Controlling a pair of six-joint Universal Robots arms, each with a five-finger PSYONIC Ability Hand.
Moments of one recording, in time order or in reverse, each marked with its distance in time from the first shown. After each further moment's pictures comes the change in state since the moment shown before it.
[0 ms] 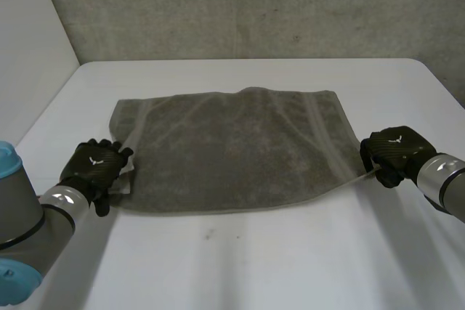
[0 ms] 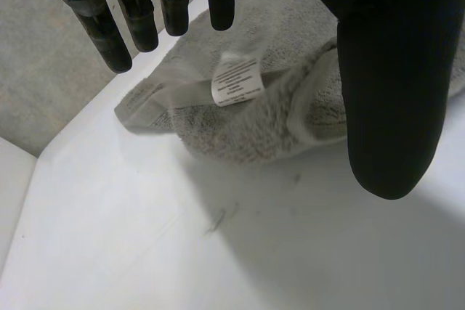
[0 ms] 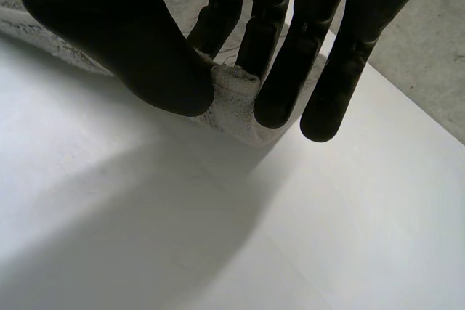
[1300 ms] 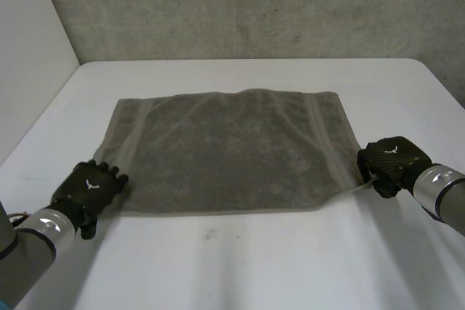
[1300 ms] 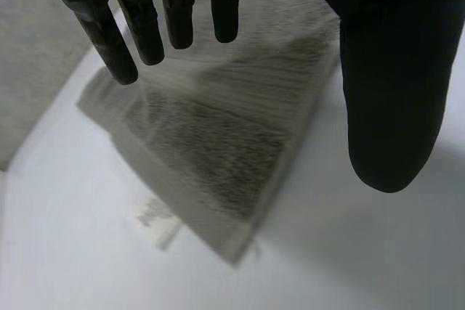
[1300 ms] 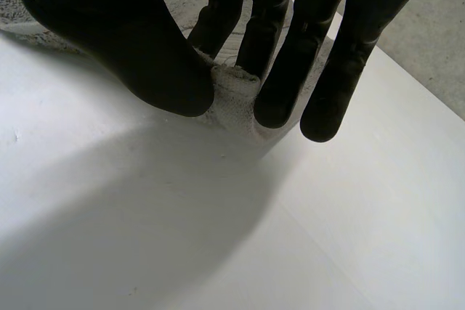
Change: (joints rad) left arm 0.126 0.081 -0.163 -0.038 0.175 0.243; right arm -0.001 0.012 0.049 -0.028 -0.005 -0.027; left_hand 0.097 0.099 0.095 0.095 0.071; right_hand 0.000 0.000 0.000 0.000 0.000
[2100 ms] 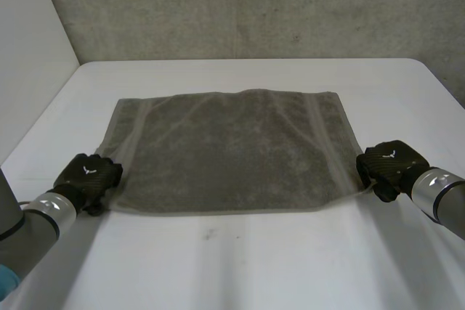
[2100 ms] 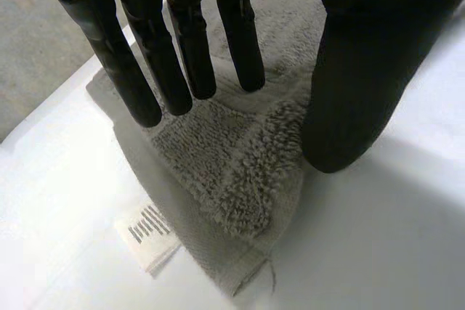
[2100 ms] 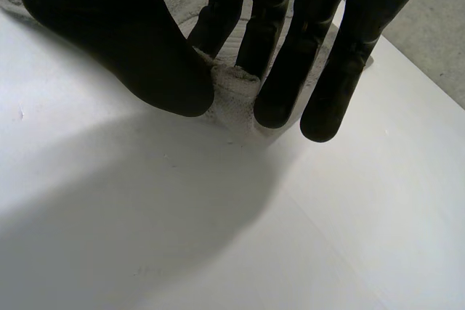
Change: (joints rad) left arm 0.022 -0.139 0.132 0.050 0.018 -0.189; right arm 0.001 0.020 0.003 0.000 0.004 -0.040; left_hand 0.375 0.374 0.377 0.377 0.369; right_hand 0.000 0.000 0.000 0.000 0.000
